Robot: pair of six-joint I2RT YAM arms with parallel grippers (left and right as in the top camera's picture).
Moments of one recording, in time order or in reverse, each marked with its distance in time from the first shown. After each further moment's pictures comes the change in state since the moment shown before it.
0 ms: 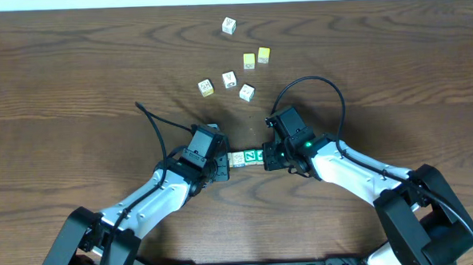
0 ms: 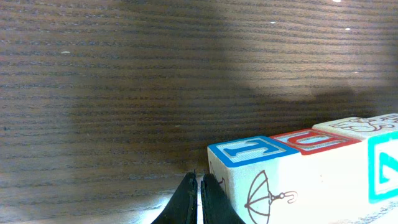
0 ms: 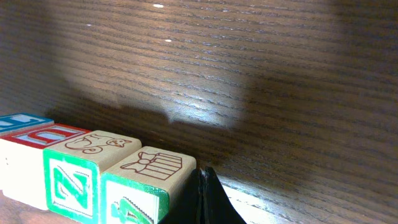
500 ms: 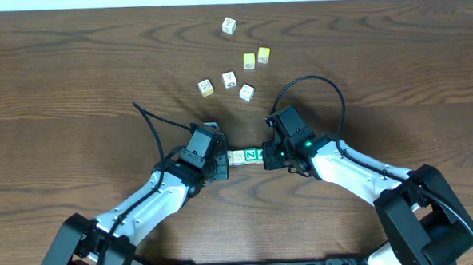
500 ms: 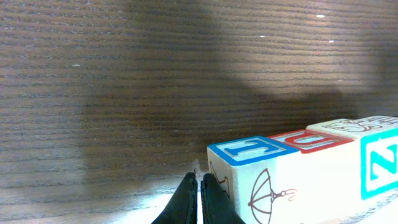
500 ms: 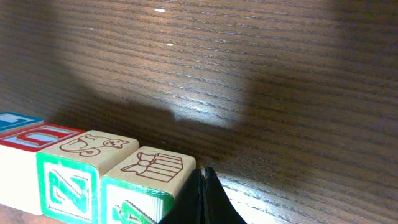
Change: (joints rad) left arm 0.000 -0.034 -0.001 -0.004 -0.011 0.001; right arm 0.000 0.000 0.004 0.000 0.000 0.000
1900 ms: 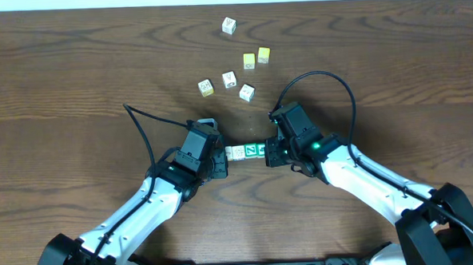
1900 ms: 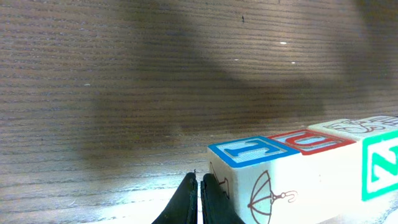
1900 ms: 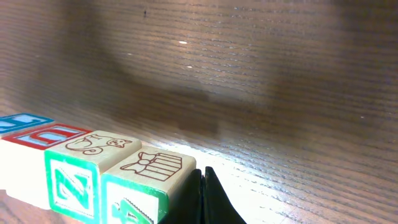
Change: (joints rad) left arm 0.005 -0.091 0.000 -0.020 0.005 -0.001; right arm 0.000 -0.111 0.001 -0.038 0.023 0.002
